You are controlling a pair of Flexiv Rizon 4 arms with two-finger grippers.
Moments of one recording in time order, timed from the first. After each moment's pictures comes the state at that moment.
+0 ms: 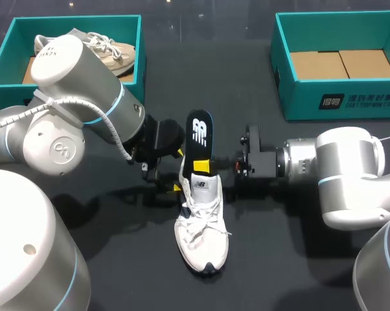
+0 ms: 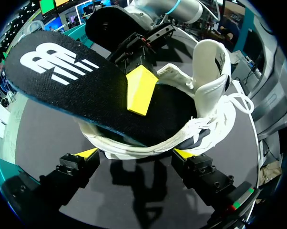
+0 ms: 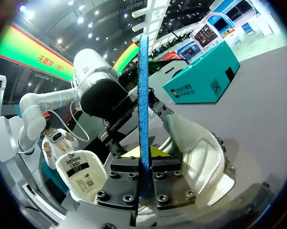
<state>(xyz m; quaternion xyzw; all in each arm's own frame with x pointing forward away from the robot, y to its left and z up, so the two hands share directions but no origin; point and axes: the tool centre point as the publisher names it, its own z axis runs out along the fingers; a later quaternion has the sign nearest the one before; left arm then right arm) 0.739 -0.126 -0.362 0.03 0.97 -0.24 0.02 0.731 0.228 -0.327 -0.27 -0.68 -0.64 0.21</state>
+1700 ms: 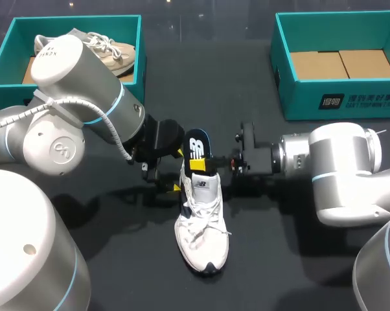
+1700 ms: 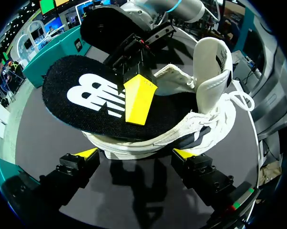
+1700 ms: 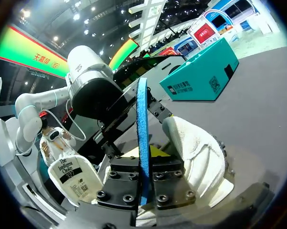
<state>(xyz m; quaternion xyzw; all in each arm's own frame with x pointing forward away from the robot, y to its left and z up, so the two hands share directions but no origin) 0.739 -0.126 -0.362 0.03 0.97 -0.24 0.02 0.736 0.235 -0.329 -0.28 -0.69 -0.63 0.21</state>
